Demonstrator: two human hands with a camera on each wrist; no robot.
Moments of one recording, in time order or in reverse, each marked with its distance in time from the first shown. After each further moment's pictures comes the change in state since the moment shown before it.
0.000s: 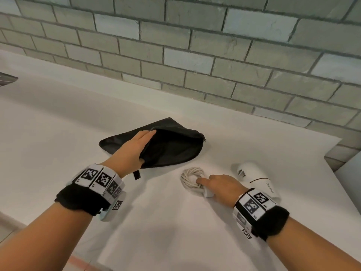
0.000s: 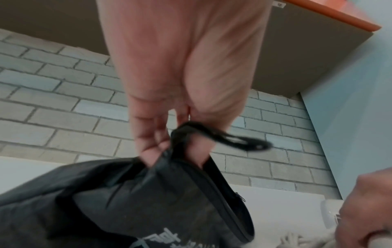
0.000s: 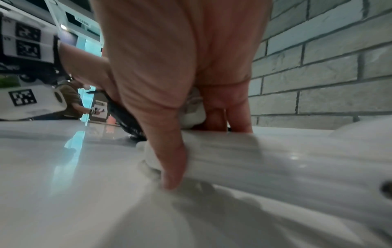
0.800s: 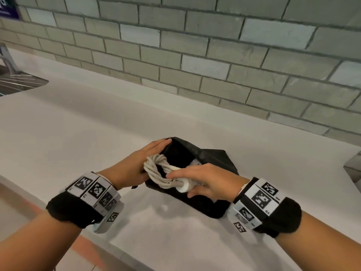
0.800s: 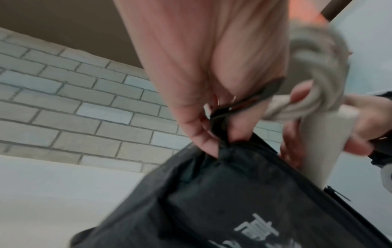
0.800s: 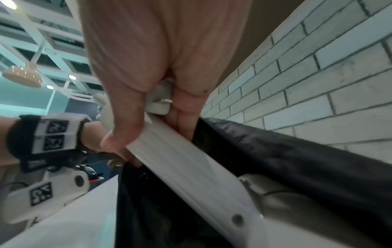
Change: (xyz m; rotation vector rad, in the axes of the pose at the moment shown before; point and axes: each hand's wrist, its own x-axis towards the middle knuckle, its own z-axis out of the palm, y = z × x) left_hand -0.052 -0.004 -0.017 -0.262 -0.038 0.206; right_hand -0.011 -0.066 -0.070 0.531 0.150 -0.496
